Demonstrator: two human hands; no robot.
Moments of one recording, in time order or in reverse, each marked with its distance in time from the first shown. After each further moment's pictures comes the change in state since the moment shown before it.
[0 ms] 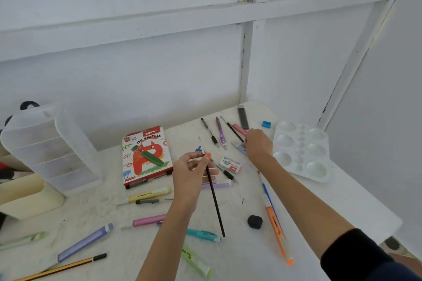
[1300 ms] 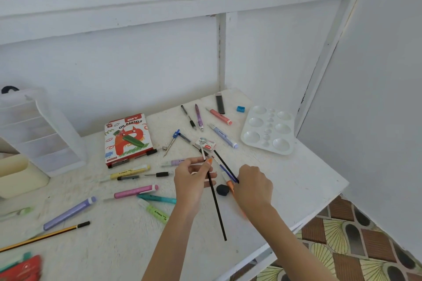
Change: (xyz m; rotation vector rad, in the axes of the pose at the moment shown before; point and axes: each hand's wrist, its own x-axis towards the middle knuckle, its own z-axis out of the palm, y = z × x) left_hand -0.069 -0.040 0.037 -0.014 -0.002 -0.072; right_hand -0.182 0.044 -0.012 0.011 -0.080 0.083
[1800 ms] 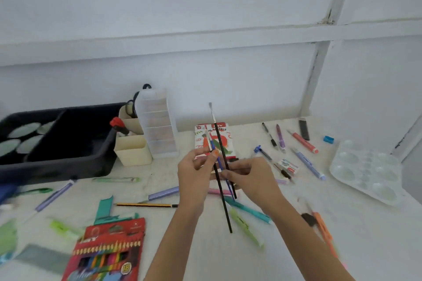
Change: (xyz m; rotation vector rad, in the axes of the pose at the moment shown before) left_hand -0.009 0.060 -0.147 -0.142 0.282 0.235; right_hand -0.038 -0.152 -0.014 0.858 -0.280 -0.473
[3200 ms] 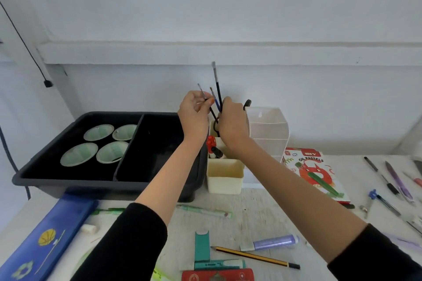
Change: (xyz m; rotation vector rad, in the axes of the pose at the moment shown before) left_hand 0.255 0.093 -0.199 0.038 0.186 0.459; right_hand 0.207 -0.166 0.272 -0.649 0.179 -0.346
